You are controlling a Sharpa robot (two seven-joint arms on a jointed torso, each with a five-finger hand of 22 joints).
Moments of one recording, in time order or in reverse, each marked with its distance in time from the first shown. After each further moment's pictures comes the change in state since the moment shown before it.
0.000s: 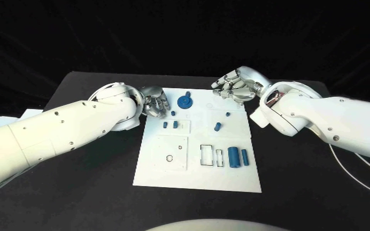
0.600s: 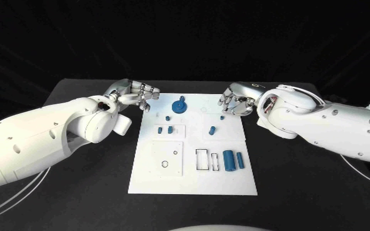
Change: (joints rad) left arm 0.002 -0.165 -0.005 0.143 0.966 -0.269 0.311; left_hand -0.097 0.030 -0.063 0.048 -0.007 0.037 0.010 0.048 -0.009 -0.016 0.009 0.045 0.036 -0.211 0.010 -0.307 -0.460 0.070 -0.221 0.010 -0.524 -0.227; right arm -0.025 -0.007 -0.004 -0.060 -0.539 0.159 -0.124; right_hand 0.093 -0.046 0.064 -0.048 -0.129 0.059 -0.012 -0.006 0.003 0.086 -0.001 -0.369 -0.496 0.038 0.003 -0.105 -0.075 0.000 0.055 0.003 -0.052 -0.024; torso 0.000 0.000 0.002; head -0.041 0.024
